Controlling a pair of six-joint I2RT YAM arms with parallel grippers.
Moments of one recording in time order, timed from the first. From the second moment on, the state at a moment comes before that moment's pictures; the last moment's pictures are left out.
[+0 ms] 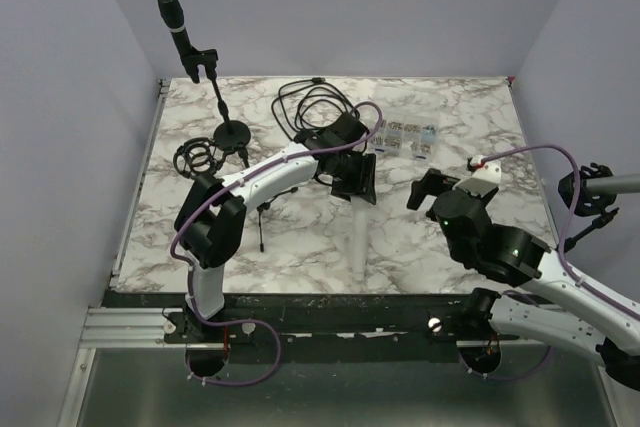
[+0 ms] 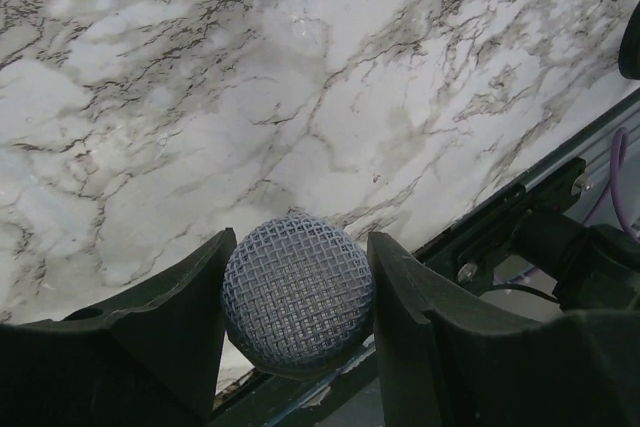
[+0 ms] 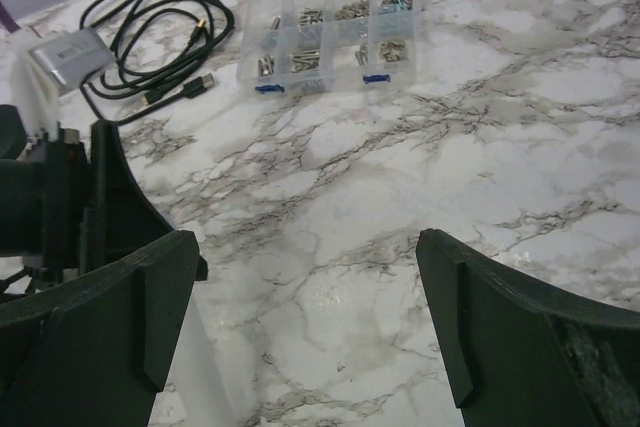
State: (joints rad) left arm -0.76 1.89 1.58 -0.69 0.32 -0.60; right arm 0.96 0.79 0.83 -0.60 0.97 0.73
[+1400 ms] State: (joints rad) left arm -0.75 2.00 1.39 -0.39 0.23 -0.70; right arm 0.96 0.62 0.77 -0.49 0.77 0.56
